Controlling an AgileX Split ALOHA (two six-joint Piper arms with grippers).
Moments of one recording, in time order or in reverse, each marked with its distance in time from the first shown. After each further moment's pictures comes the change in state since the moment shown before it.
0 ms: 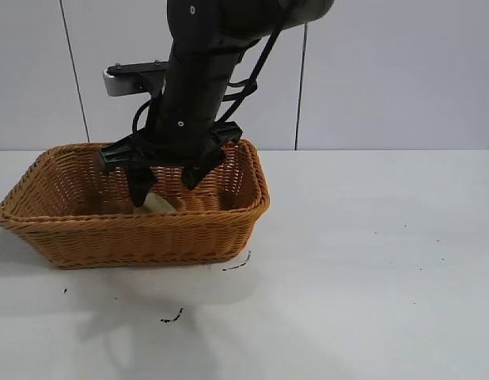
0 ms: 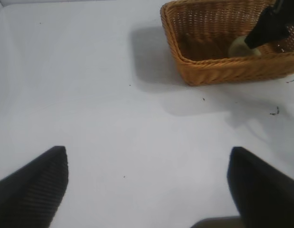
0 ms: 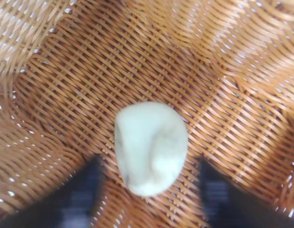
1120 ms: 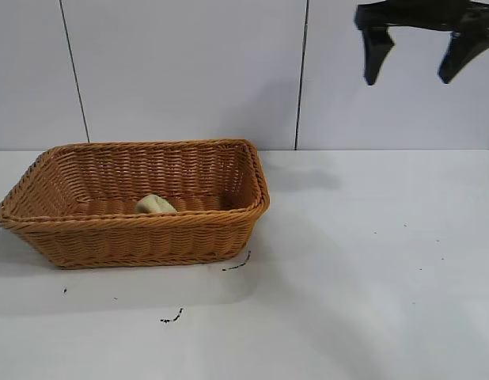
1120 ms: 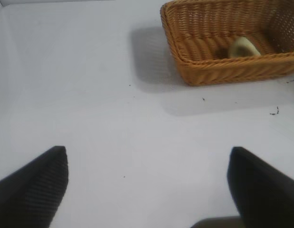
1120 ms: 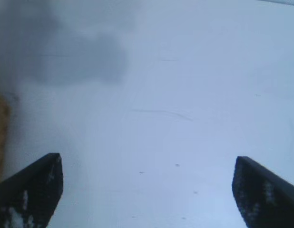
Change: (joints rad) left arm 0.000 0.000 0.000 0.000 0.000 0.000; right arm -0.628 -0.263 -0.003 -0.077 0.361 0.063
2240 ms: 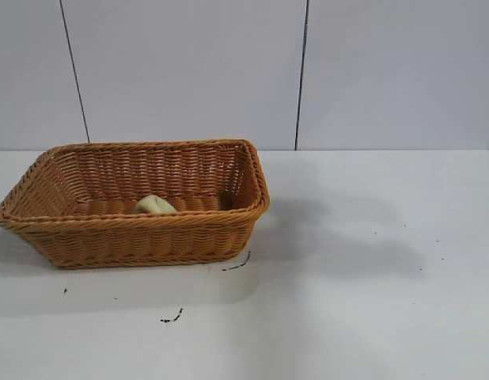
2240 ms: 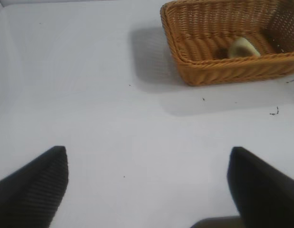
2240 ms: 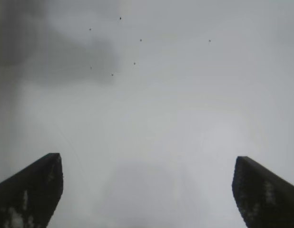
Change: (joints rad) left arm 0.000 0.000 0.000 0.000 0.000 0.000; right arm -0.088 -0.777 0.684 0.076 0.129 -0.080
